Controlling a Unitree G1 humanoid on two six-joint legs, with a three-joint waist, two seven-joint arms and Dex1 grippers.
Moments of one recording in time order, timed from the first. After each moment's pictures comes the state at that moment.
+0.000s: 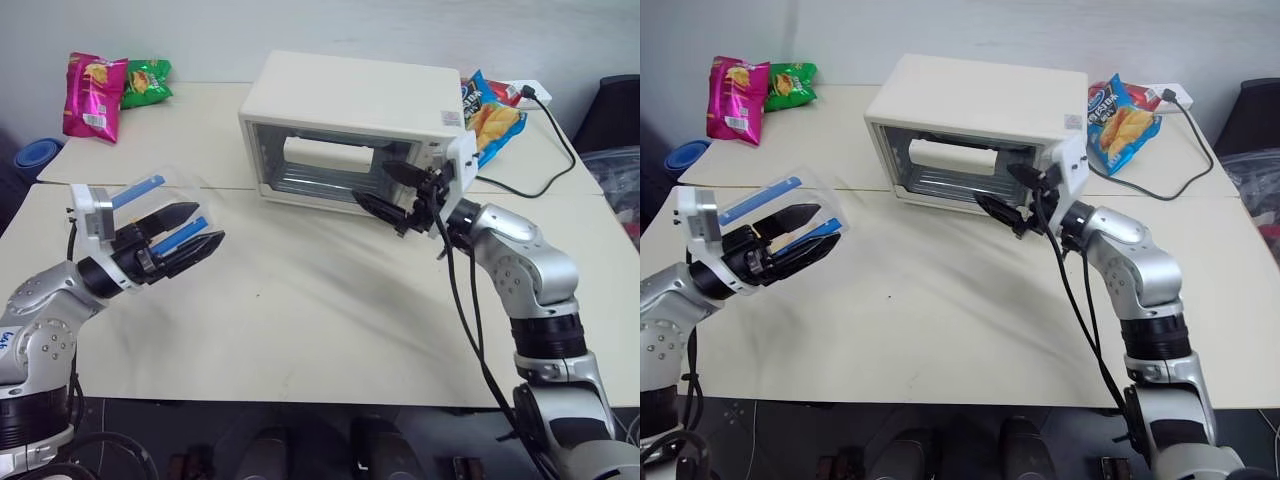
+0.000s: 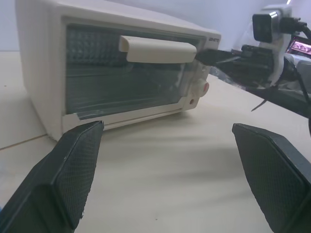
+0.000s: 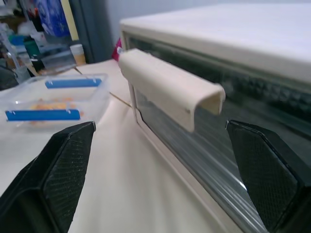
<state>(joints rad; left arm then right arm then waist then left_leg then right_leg) -0.23 0.69 0.40 -0.19 -0.83 0.57 -0.82 -0.74 -0.43 0.01 0.02 0.56 0.50 0.69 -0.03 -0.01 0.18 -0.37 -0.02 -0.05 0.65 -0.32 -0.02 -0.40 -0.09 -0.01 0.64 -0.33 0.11</state>
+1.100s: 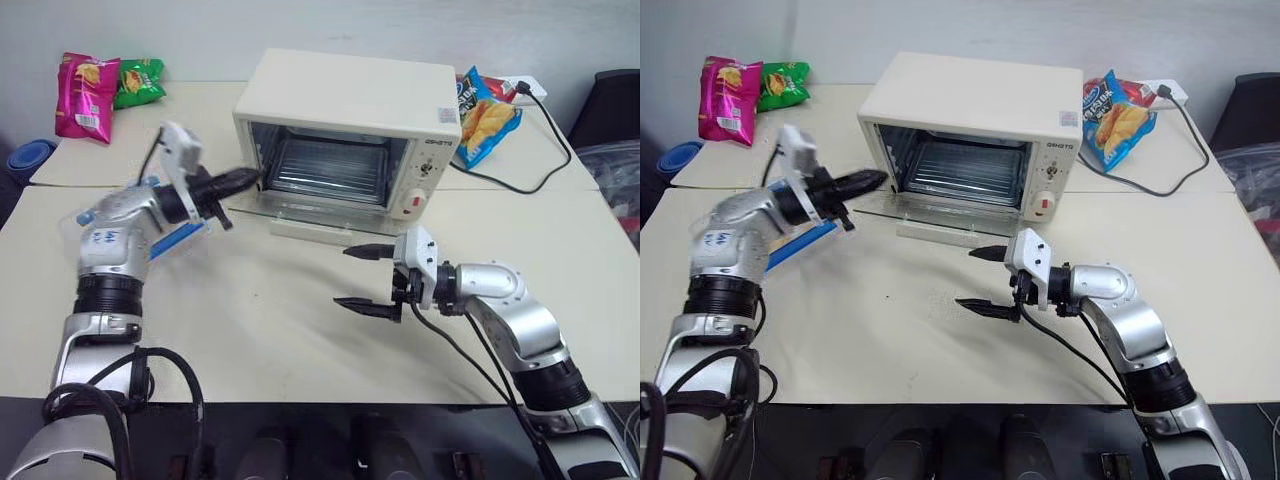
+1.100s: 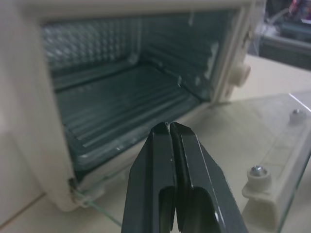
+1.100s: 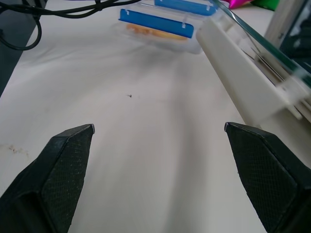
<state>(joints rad) -0.88 0.58 0.03 0.57 -0.39 0.25 -0.99 -0.38 -0.55 0.14 -0.16 0.37 0.27 1.01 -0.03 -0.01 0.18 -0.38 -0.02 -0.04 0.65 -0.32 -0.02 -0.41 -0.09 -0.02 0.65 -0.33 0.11</state>
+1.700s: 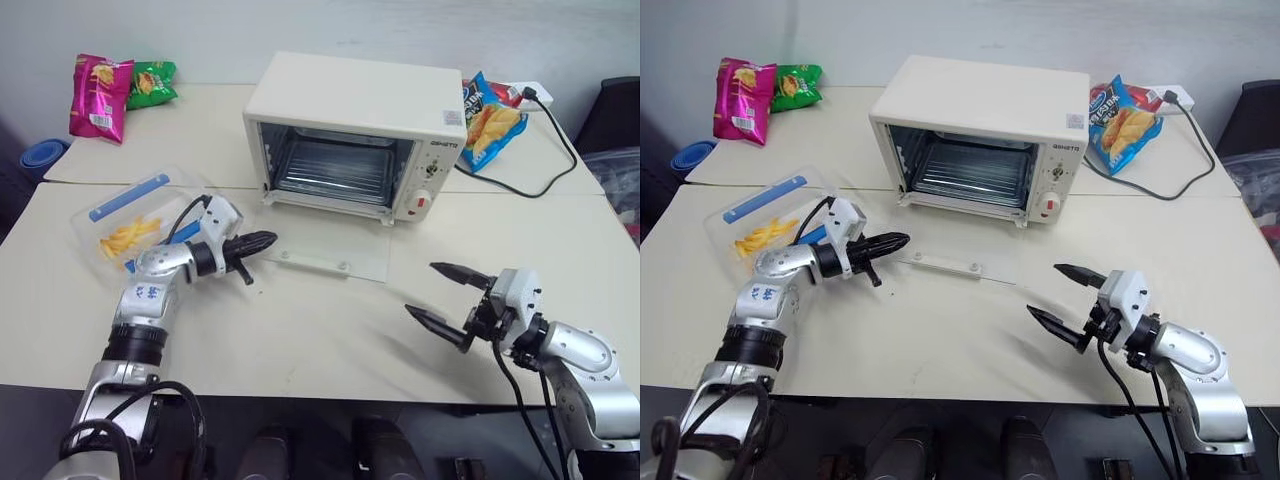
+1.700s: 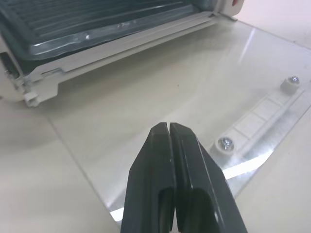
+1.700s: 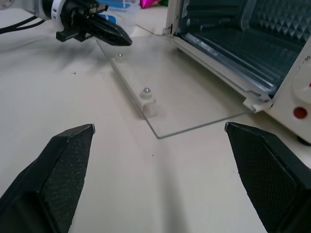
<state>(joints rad) -0.54 0.50 0.04 0.30 -0.27 0.23 -0.80 -0.01 -0.56 -0.19 -0.27 0.46 0.08 0.95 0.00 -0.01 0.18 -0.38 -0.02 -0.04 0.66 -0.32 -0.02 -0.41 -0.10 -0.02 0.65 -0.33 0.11</state>
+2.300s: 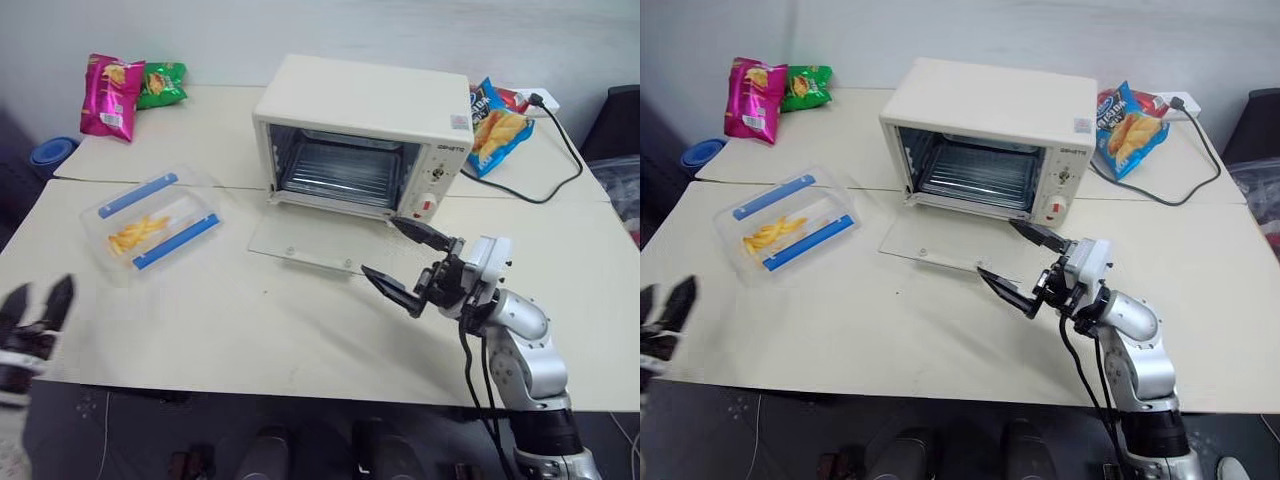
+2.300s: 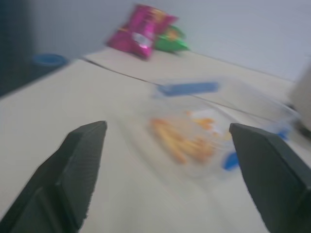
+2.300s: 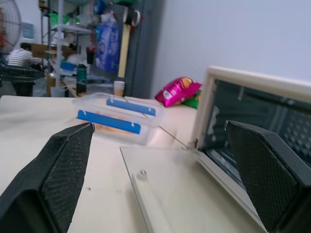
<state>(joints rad) 0.17 0.44 0.95 -0.17 -0.77 0.42 -0.35 -0.23 -0.35 -0.02 -0.22 0.47 -0.07 0.94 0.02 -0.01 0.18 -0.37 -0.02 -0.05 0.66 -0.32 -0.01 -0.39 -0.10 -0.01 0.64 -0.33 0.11</state>
